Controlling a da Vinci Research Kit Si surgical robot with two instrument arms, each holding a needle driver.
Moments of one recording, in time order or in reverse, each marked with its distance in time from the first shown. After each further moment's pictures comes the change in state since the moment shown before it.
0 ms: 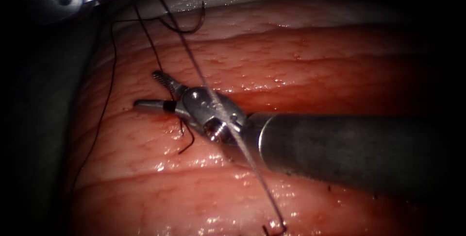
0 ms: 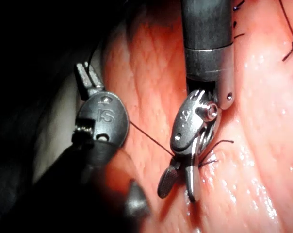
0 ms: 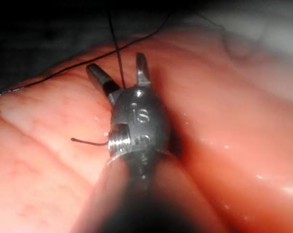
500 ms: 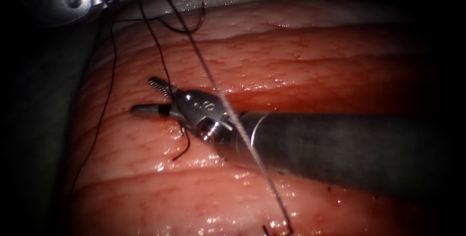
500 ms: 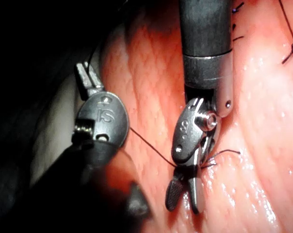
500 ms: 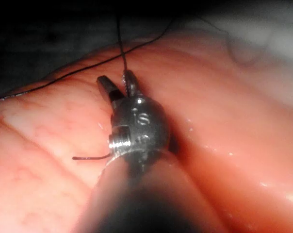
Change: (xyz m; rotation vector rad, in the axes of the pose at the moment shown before) right arm 0.000 0.000 0.001 0.018 -0.002 0.001; left arm 0.000 0.001 0.000 -0.015 0.015 0.002
